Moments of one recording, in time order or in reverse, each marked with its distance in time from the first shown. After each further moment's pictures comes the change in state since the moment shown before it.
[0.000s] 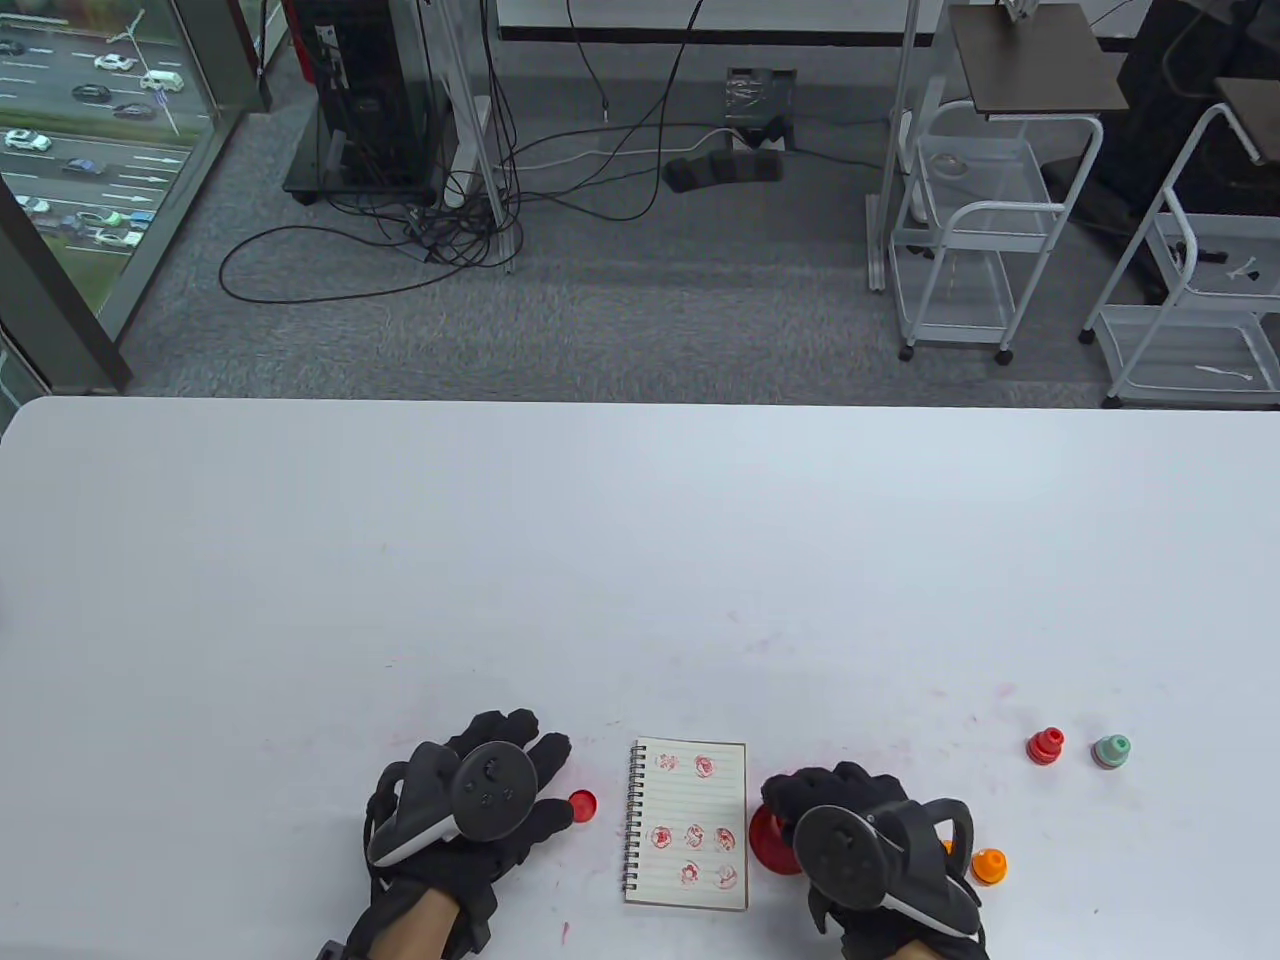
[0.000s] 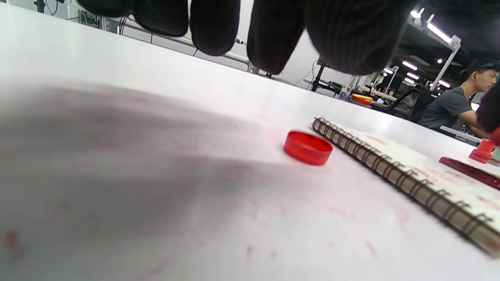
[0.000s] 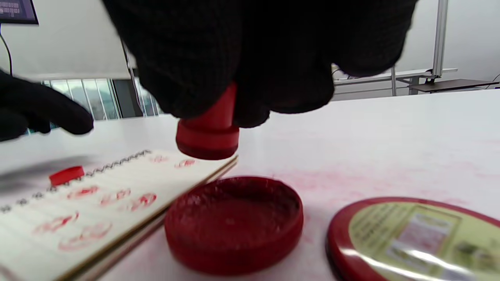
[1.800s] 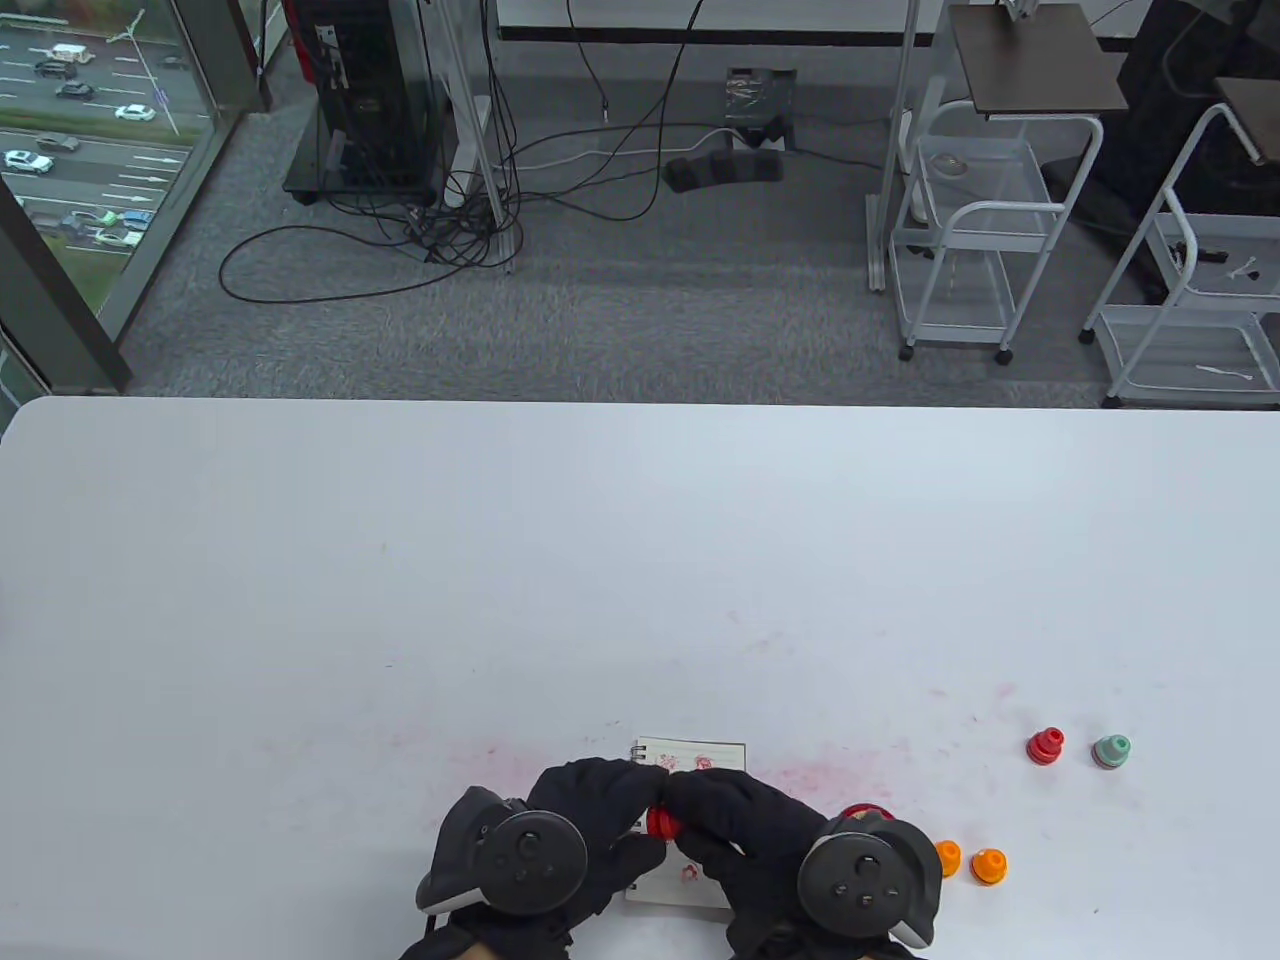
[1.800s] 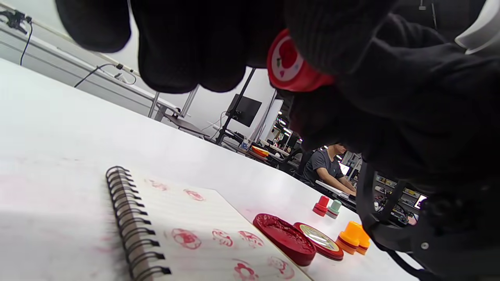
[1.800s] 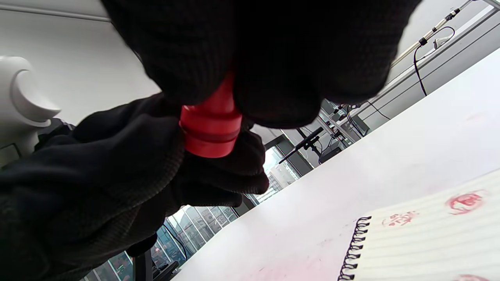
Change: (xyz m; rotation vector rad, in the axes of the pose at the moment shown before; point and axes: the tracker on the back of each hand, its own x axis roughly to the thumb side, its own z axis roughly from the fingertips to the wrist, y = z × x) left_hand 0.077 0.015 0.018 0.176 -0.357 0.208; right_hand 0.034 -0.004 -0.001 -0.327 -0.206 -0.657
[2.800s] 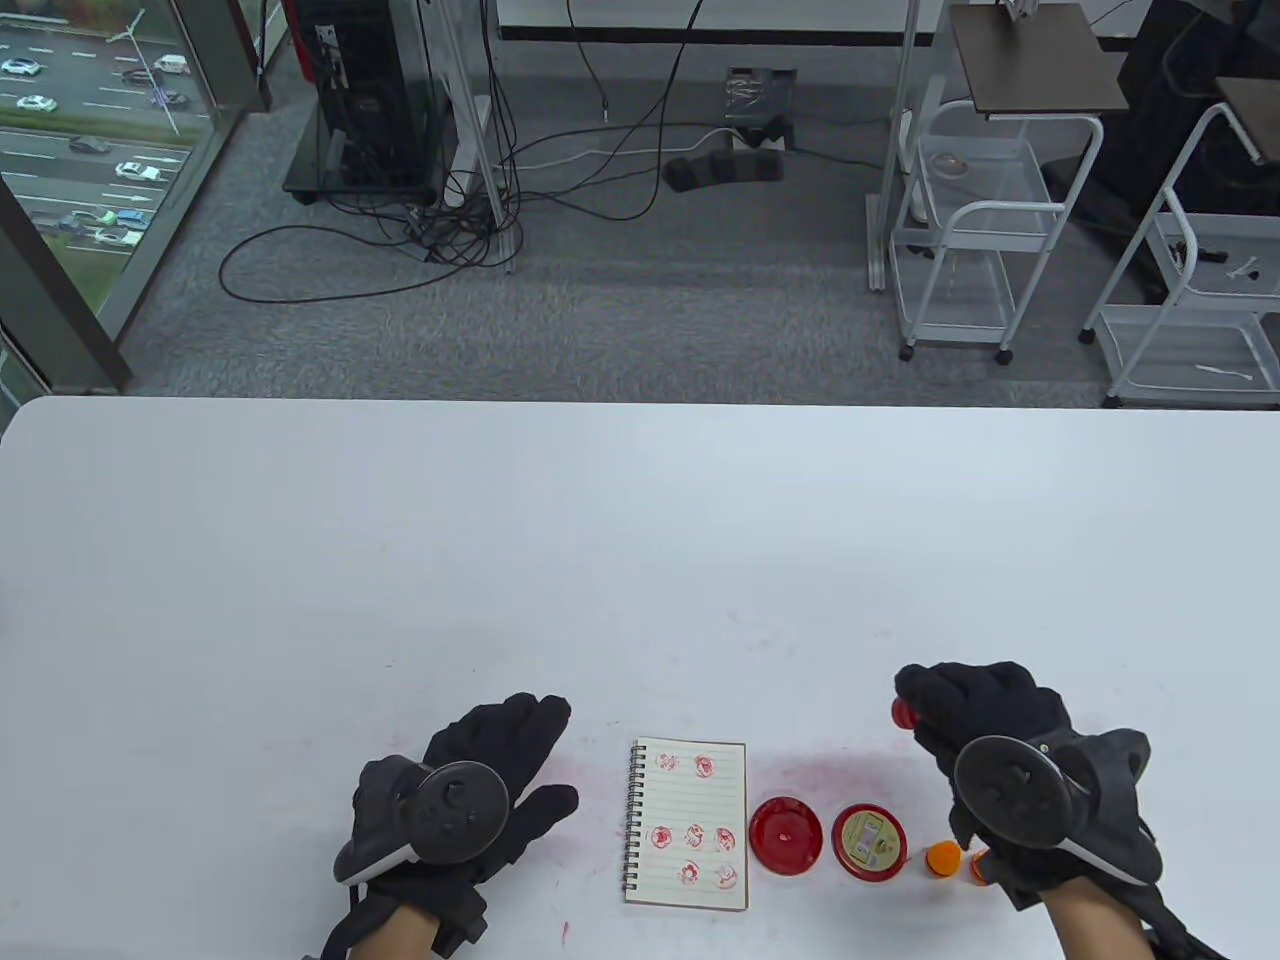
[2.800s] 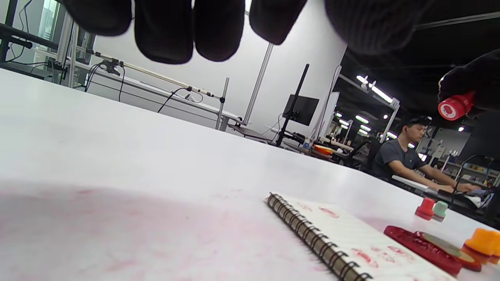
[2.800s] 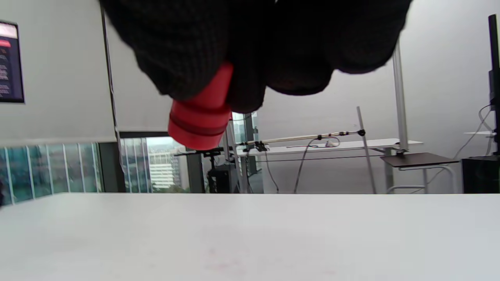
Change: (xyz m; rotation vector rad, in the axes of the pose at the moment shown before) left_hand -0.054 0.036 0.023 0.026 0.204 -0.170; right_hand -0.020 -0.140 -0.015 0.028 0.134 0.636
